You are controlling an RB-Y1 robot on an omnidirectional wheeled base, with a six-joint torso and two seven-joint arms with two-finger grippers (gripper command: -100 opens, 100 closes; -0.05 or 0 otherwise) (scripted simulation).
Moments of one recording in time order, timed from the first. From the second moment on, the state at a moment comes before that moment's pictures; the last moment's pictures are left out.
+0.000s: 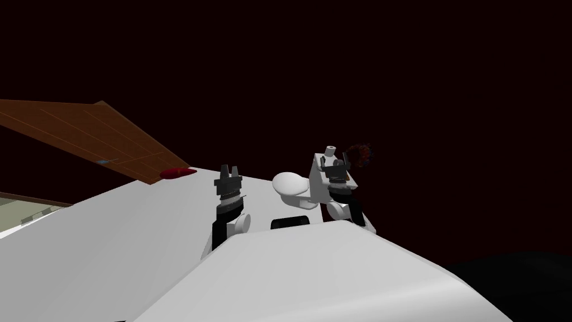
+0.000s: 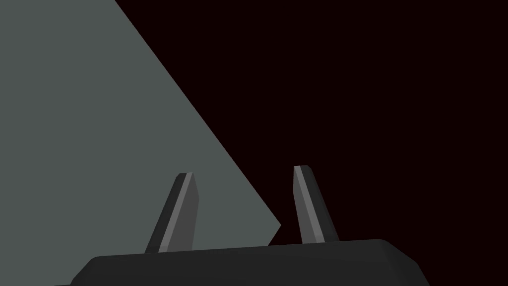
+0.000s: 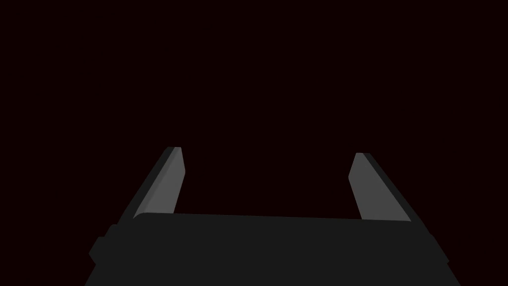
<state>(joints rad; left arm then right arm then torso) 0.50 0.03 -0.03 -2.24 0.06 -0.56 0.00 0.43 -0.19 0.07 -2.18 -0.29 -0.58 -0.47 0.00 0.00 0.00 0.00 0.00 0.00</state>
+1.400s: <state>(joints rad) 0.50 0.03 -0.03 -2.24 0.06 -0.56 0.00 0.36 -0.21 0.17 -2.03 -0.60 -0.55 -0.83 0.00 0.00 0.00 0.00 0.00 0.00</state>
